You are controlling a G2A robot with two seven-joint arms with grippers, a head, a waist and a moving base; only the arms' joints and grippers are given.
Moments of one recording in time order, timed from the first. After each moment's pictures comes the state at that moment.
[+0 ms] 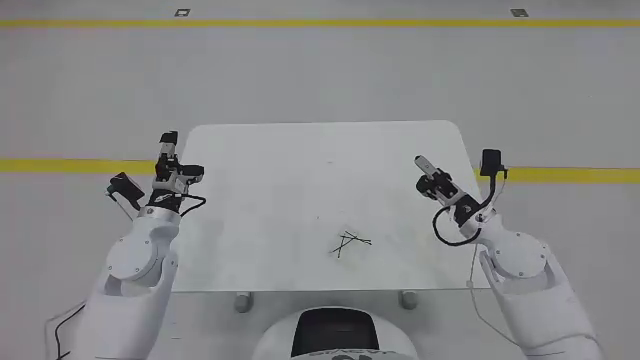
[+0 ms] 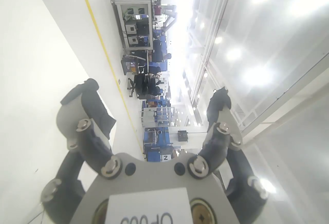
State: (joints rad) left arm 1.73 -1.15 -1.60 -1.80 -0.42 0.00 0.00; right arm -1.71 -1.13 1.49 -1.81 0.04 -0.08 0.42
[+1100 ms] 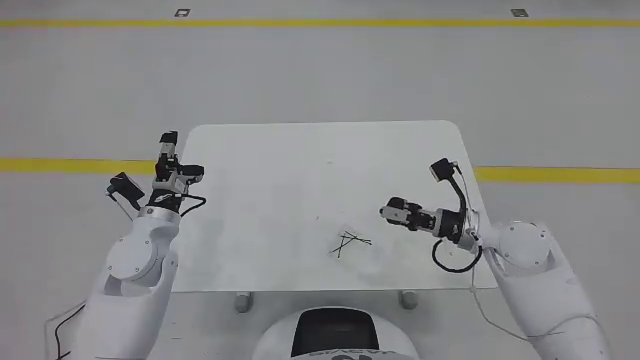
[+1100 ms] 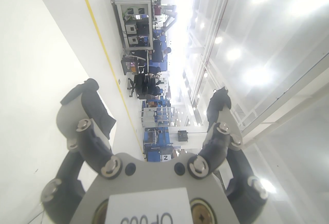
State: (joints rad) left arm 1.73 -1.15 -1.60 -1.80 -0.42 0.00 0.00; right arm -1.61 -1.09 1.45 -1.76 0.09 -0.34 1.05
